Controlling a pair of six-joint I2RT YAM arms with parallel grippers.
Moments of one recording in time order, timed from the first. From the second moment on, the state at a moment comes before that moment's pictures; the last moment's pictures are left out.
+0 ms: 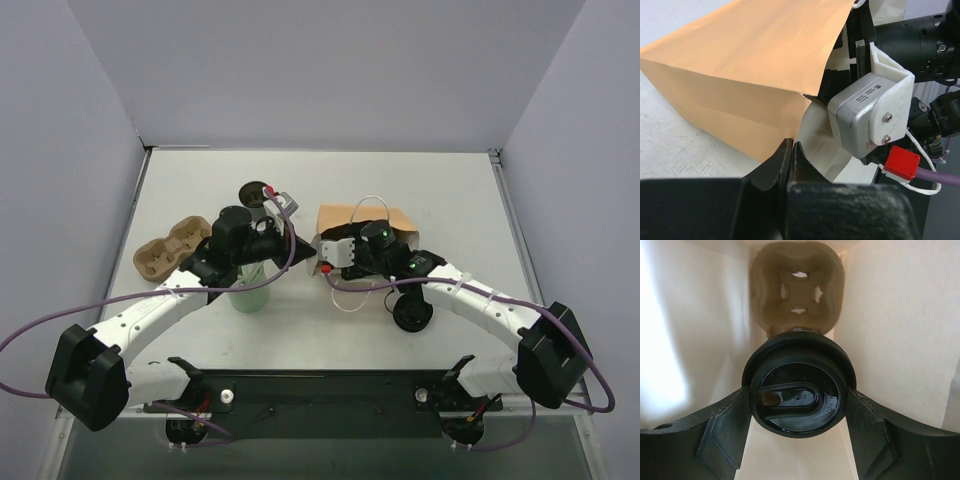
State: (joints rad) left arm -0.58 1.22 0.82 0.10 0.52 -0.24; right arm 0.73 1.31 0.85 -0.19 0.20 -1.10
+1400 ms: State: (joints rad) left arm -0.61 1.22 0.79 0.17 0.49 -0.31; right arm 0.63 1.34 0.77 0.06 0.16 -1.07
